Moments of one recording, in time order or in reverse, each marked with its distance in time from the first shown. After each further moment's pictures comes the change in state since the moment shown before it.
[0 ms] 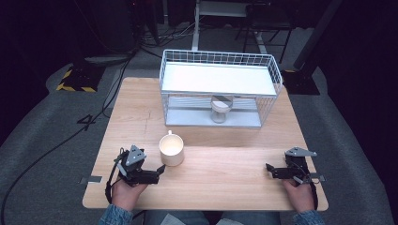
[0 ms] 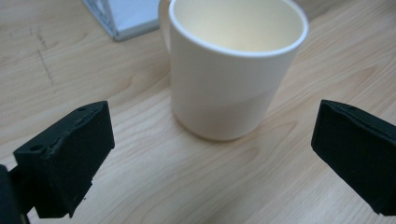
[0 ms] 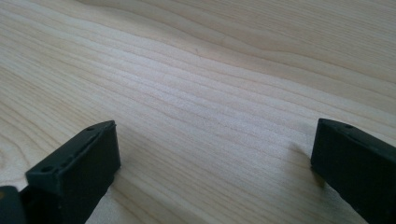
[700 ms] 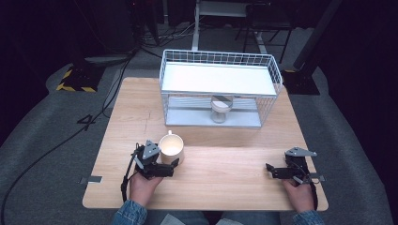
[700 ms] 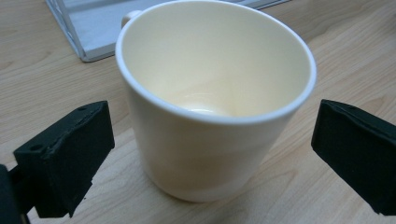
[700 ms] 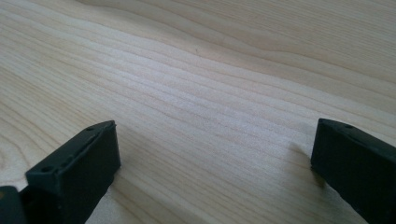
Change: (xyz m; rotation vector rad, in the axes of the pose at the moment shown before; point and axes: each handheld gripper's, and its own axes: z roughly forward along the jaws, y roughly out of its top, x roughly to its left) left arm -0.012 0.012 0.047 -0.021 -0.009 -0.025; right arm 0.000 0.000 0.000 0.000 0.000 0.000
